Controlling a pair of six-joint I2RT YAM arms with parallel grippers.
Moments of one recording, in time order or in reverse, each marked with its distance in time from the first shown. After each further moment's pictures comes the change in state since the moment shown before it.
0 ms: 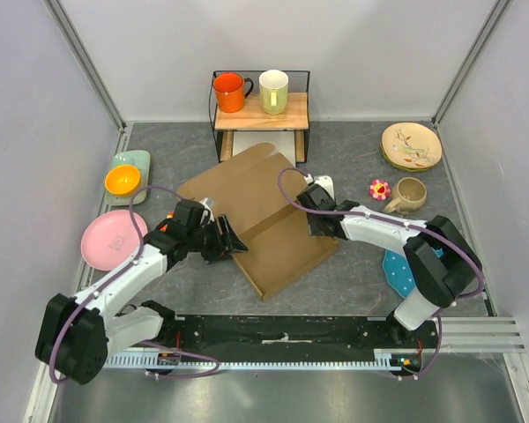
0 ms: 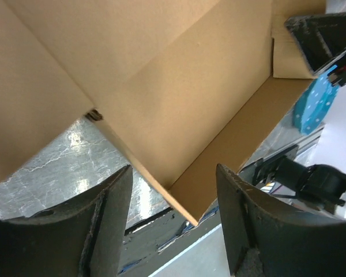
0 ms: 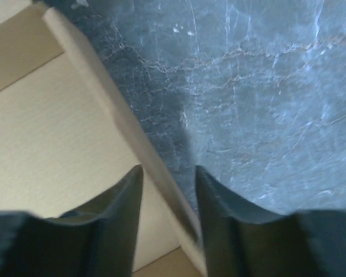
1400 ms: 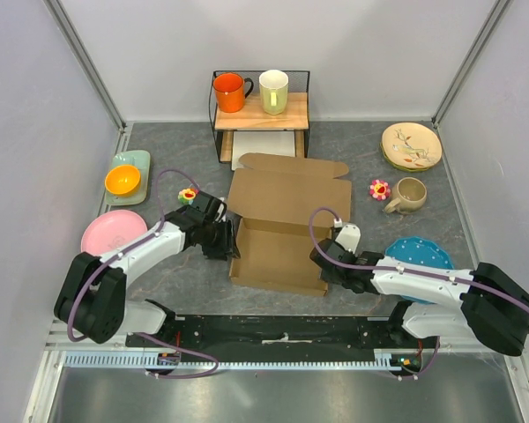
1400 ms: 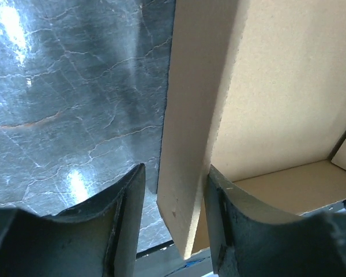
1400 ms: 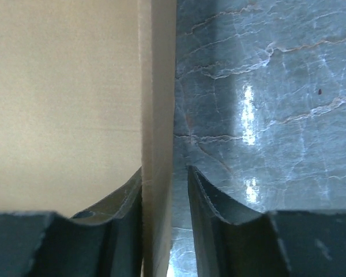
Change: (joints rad) left arm -0.054 0.286 0.149 -0.136 -0.155 0.257; right arm 0.272 -0.419 -0.450 -0.026 0.023 0.608
